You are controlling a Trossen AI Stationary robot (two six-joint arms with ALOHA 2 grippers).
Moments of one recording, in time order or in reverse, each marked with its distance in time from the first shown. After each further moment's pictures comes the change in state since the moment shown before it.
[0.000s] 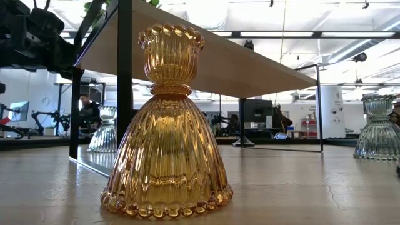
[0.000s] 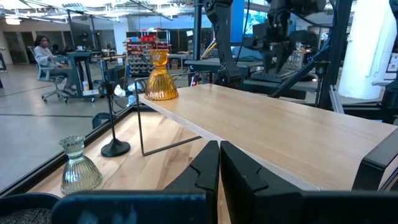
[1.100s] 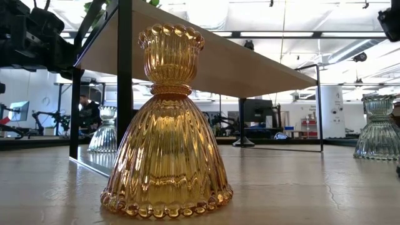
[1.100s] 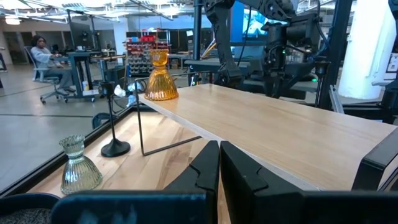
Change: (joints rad) left arm 0.000 0.000 0.000 0.000 0.000 0.000; right arm 0.000 -0.006 -0.306 0.302 -0.102 0.093
